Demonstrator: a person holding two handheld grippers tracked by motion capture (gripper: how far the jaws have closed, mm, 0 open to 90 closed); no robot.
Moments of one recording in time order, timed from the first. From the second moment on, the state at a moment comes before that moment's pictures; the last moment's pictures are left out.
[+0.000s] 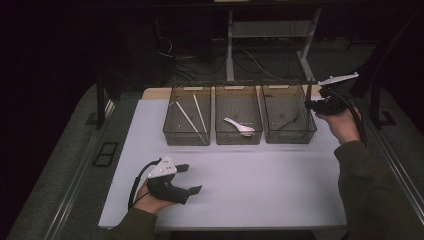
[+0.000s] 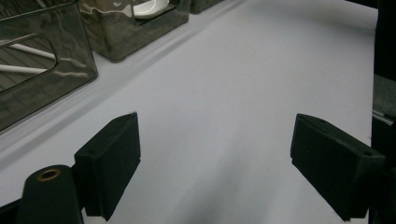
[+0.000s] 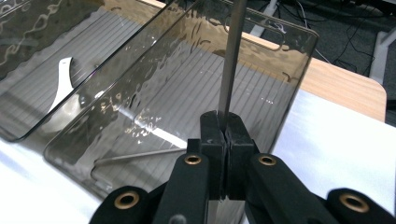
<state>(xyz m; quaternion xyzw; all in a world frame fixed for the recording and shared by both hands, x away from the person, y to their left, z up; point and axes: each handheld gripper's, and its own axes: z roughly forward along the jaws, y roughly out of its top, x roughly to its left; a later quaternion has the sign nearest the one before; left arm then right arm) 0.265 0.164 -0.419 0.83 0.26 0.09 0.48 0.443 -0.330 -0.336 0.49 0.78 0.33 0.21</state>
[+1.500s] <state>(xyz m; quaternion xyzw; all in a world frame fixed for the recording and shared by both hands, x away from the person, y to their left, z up) 0.268 0.161 -0.424 0.84 0.26 0.09 0.47 0.350 -0.305 -0.371 0.40 0.78 0.45 0.17</state>
